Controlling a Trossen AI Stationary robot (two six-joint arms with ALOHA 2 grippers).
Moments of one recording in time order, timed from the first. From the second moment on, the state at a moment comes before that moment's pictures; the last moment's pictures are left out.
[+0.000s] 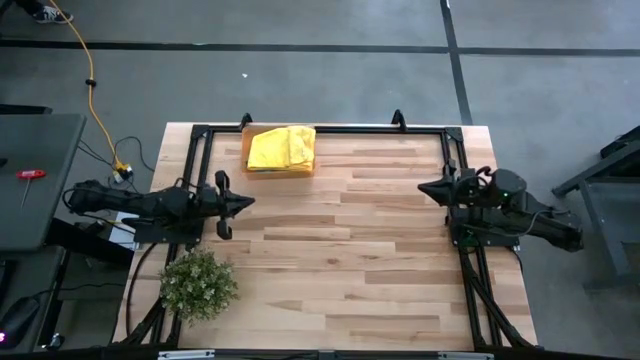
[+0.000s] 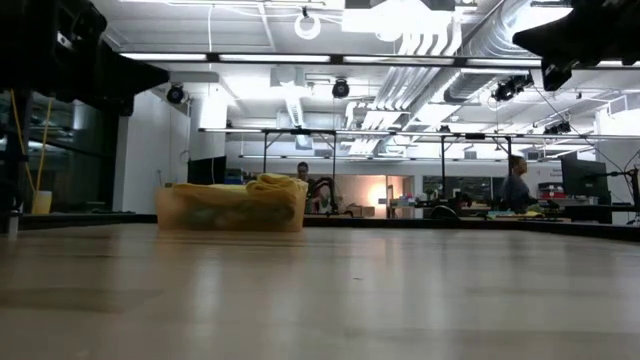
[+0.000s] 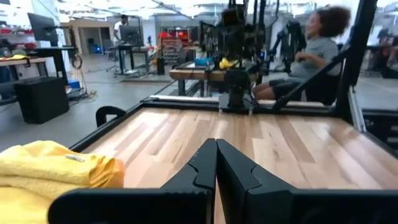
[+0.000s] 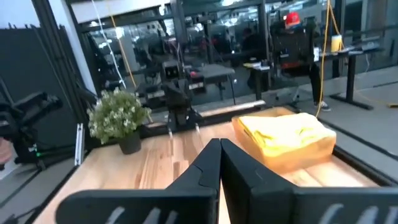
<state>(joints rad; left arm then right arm) -0.02 0.15 0.01 0.17 -0.31 0.01 -0.23 0.00 0.28 -0.23 -0.11 0.15</state>
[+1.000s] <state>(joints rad) 0.03 0.13 0.01 0.07 -0.14 -0.02 -0.04 0.01 0.01 0.02 -0.04 0.13</state>
